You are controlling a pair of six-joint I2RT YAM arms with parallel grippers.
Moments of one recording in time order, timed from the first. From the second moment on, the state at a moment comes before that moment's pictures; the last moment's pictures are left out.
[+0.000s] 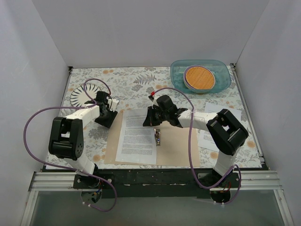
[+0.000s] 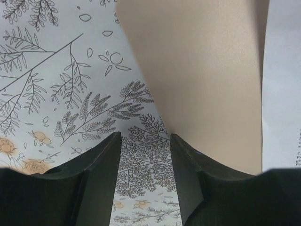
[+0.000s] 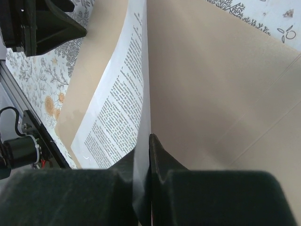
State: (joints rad) left arm -0.15 1.62 0.95 -0.56 -0.03 0.29; right arm 0.77 1.79 1.02 0.11 -0.38 0.57
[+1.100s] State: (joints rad) left arm -0.15 1.59 0.90 -0.48 -0.01 0.29; right arm 0.77 1.70 0.95 -0.09 -0.47 0.54
